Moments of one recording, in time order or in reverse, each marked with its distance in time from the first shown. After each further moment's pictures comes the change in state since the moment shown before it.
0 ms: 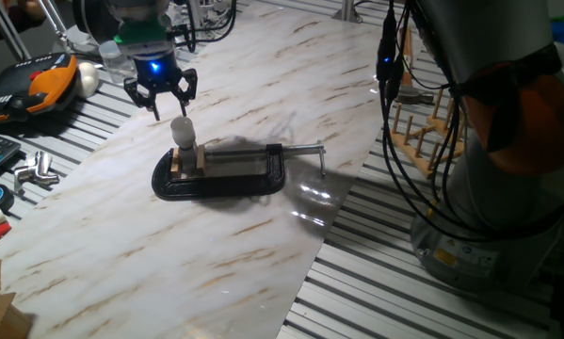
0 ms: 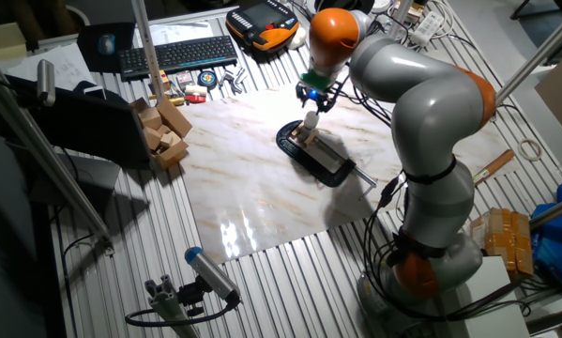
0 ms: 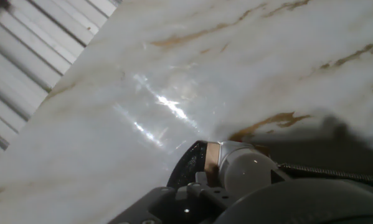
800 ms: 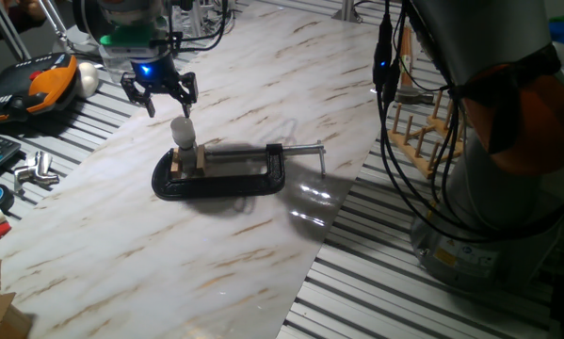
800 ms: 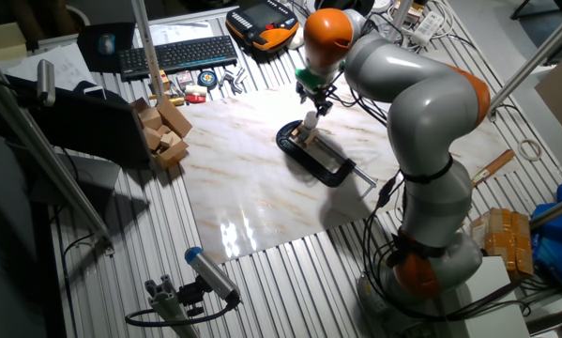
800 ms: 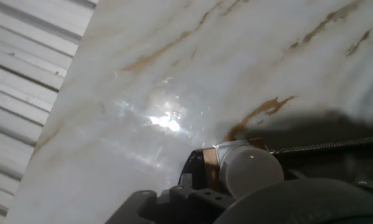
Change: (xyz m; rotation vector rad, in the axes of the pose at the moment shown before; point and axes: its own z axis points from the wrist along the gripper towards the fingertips) arm 0.000 0.001 0.002 0.038 -0.016 0.274
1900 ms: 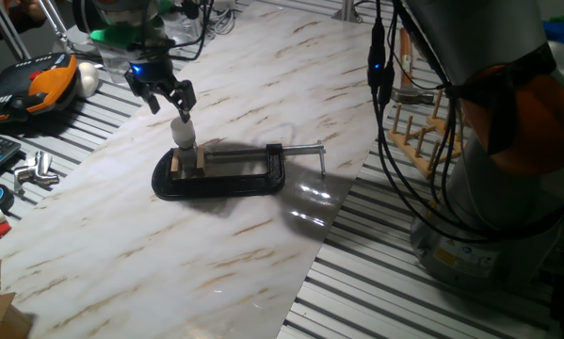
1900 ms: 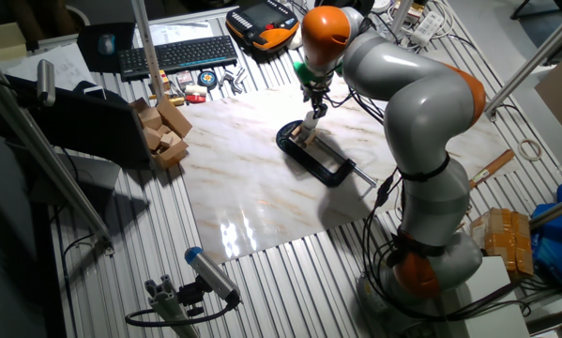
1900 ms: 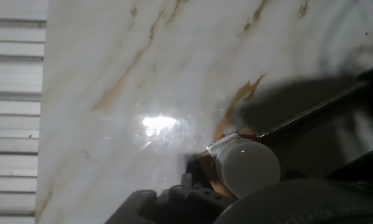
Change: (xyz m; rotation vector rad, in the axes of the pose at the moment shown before) arm 0.000 -0.001 0.003 0.039 0.011 0.370
